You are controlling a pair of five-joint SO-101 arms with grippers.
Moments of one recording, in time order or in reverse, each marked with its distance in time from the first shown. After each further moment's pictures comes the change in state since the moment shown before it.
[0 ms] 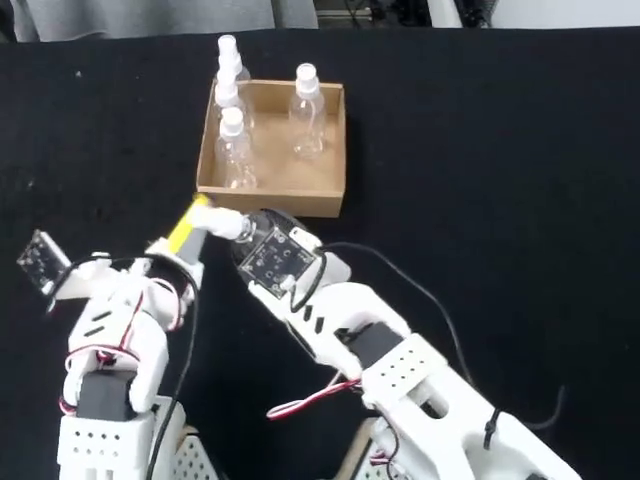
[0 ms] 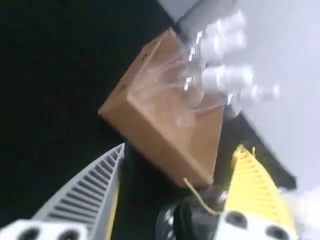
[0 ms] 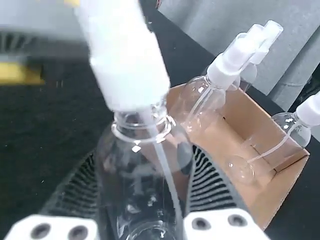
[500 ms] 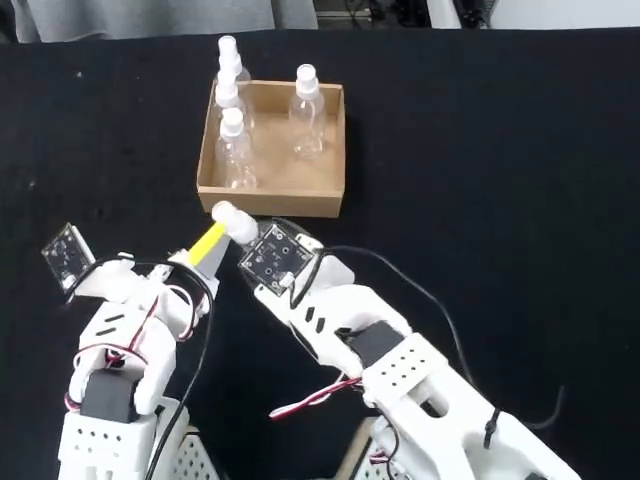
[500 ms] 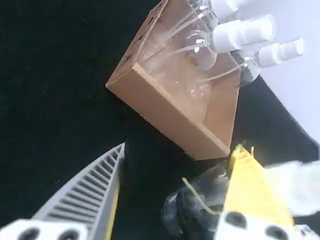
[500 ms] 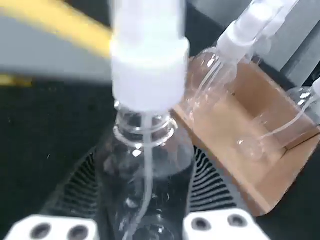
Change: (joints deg) left arm 4.4 0.1 -0.1 4.7 -3.4; right arm 0.2 -0.1 -0.1 7.4 -0.1
